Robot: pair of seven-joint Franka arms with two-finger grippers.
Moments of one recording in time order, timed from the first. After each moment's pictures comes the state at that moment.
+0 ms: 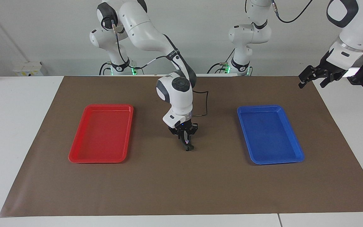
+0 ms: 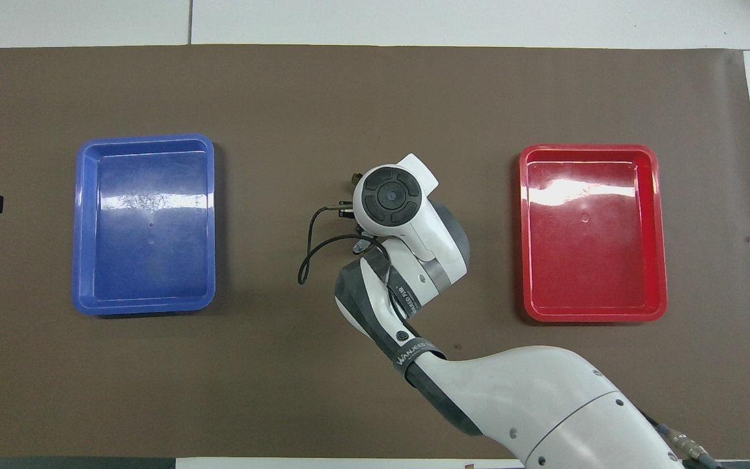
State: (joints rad) left arm -0.08 0.00 0.14 -1.57 -0.02 1.52 0.10; right arm 0.66 0.55 -0.07 -1.67 0.01 2.34 0.66
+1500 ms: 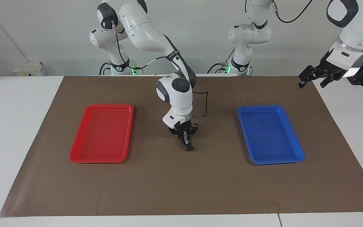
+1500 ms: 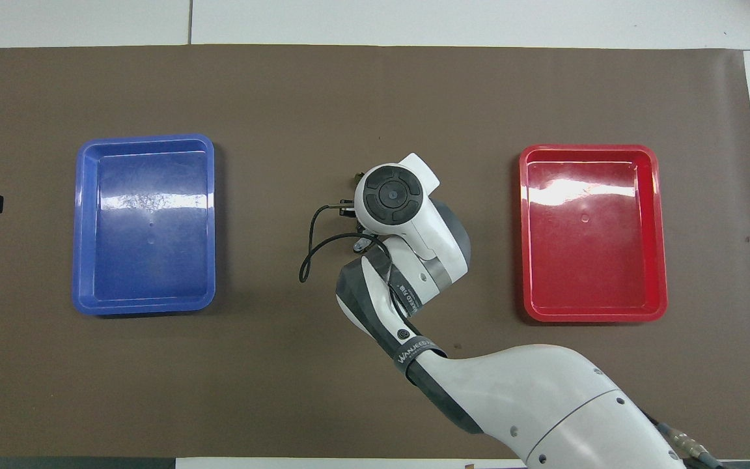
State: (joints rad) left arm -0.08 0.00 0.14 -1.57 -0.02 1.52 0.10; right arm 0.66 0.55 -0.08 -1.67 0.01 2.34 0.67
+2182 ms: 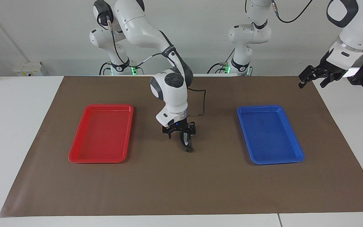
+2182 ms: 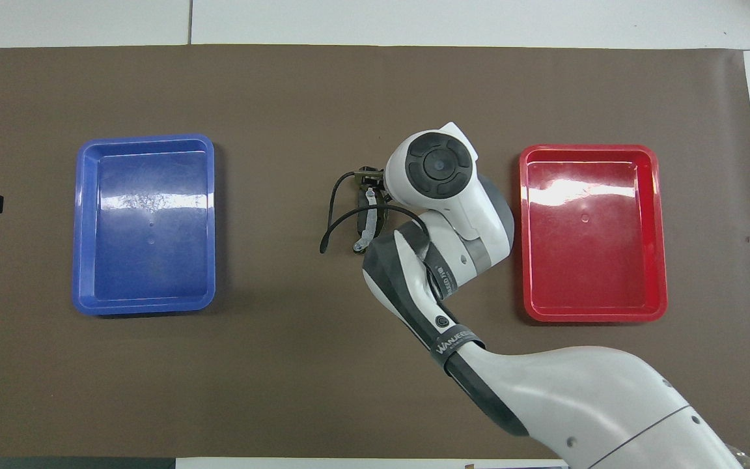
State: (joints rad) left arm -0.08 0.00 0.14 -1.57 -0.02 1.52 0.10; right arm 0.59 0.45 -0.10 -1.65 0.00 2.29 0.68
